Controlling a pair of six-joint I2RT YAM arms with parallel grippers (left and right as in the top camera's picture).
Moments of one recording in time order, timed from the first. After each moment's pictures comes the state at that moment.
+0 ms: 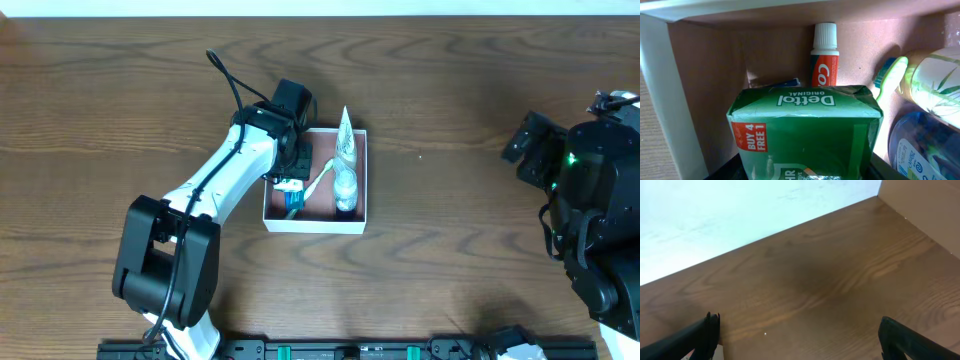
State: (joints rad) left arm -0.40 1.85 1.32 -0.84 0.02 -0.28; right arm 0.27 1.01 1.42 -1.01 0.51 0.52
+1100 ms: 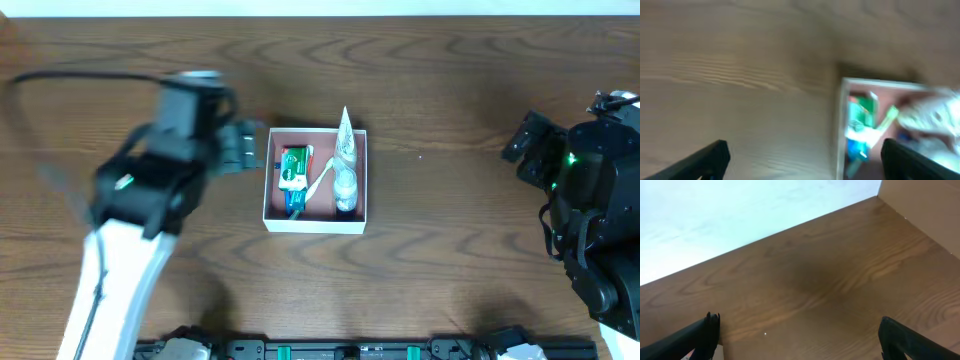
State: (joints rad) left arm -0.24 1.22 1.44 -1.09 -0.26 -0.27; right arm 0.27 1.01 1.42 -1.01 0.51 0.52
